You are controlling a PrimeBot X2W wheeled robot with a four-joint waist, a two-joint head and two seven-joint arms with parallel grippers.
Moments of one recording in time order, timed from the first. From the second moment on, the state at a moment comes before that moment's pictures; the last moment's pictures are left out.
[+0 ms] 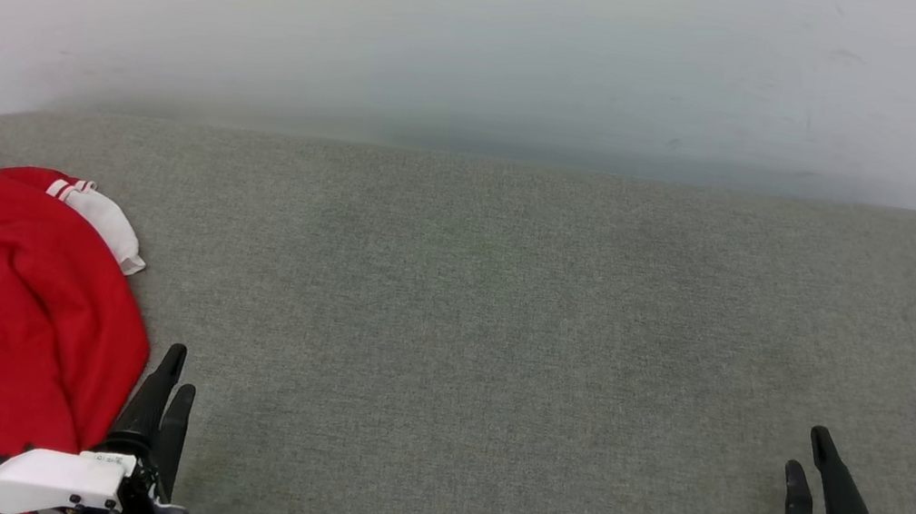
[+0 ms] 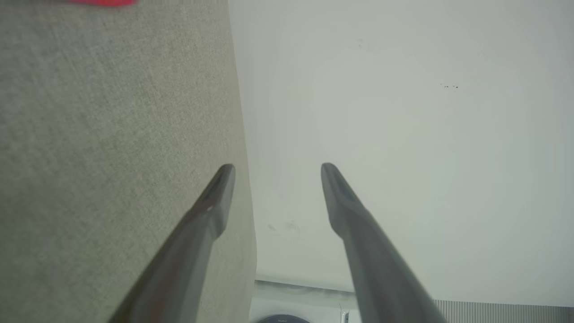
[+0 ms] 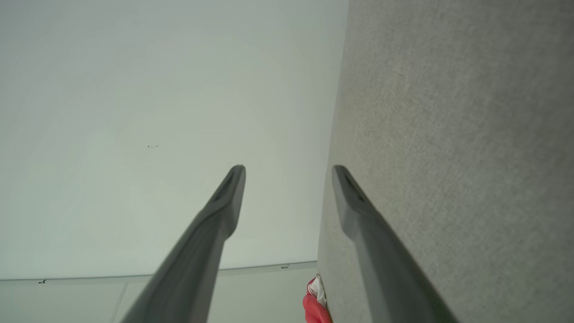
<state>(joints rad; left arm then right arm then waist) -0.06 0.05 0.11 0.29 -1.61 -0.13 0.10 -0.06 -0.05 -0.10 0.29 1.61 0.13 0.10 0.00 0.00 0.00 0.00</state>
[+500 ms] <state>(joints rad) -0.02 0.05 0.12 0.24 -1.51 -0.13 0.03 -0.04 -0.05 -0.07 0.27 1.52 0.13 0.03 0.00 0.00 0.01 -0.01</state>
